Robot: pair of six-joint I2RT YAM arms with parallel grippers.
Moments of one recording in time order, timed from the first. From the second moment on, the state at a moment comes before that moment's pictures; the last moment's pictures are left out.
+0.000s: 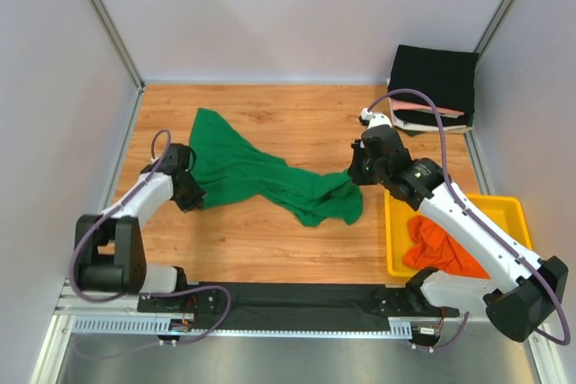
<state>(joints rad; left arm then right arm) -0.05 1.41 0.75 -0.59 -0.05 -0.68 0.62 1.17 1.11 -0.68 0.17 0.46</state>
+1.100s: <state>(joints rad) -0.09 0.90 1.84 -0.99 -0.34 -0.33 0.60 0.92 1.68 -0.45 -0.09 0.06</state>
